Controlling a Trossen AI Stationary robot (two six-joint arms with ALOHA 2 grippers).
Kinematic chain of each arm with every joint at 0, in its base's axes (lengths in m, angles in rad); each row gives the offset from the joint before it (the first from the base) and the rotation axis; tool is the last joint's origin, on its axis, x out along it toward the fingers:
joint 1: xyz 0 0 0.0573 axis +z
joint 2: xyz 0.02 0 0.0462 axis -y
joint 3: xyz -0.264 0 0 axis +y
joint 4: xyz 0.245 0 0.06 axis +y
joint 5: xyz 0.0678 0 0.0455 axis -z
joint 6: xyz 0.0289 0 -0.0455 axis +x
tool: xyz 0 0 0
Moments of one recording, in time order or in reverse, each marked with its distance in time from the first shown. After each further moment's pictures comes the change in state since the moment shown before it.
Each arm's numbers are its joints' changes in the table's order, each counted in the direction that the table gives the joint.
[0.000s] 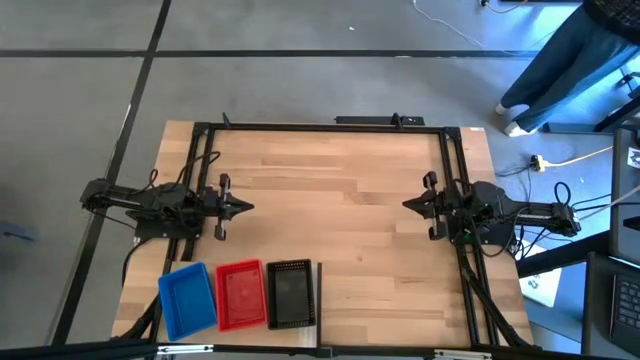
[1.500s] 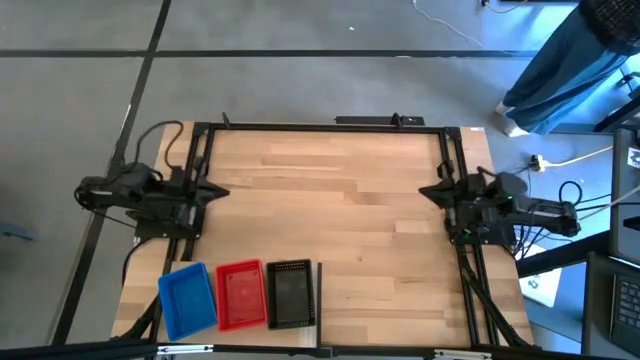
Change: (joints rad) left arm 0.000 -0.001 -0.417 0.301 0.060 -0.104; right arm 0.000 0.003 -0.232 0.093 0.029 0.078
